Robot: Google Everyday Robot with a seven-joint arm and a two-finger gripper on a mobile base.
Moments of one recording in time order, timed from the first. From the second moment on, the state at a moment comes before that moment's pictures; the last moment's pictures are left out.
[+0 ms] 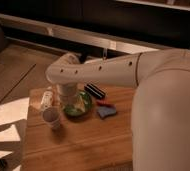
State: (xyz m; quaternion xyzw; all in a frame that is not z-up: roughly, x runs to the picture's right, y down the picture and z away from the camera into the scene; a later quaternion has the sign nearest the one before) arm -0.108 0.103 0.703 -0.26 0.23 0.64 0.68
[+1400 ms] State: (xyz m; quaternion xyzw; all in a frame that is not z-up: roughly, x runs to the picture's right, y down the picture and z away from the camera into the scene) arm -0.027 0.002 0.743 -0.17 0.12 0.69 0.69
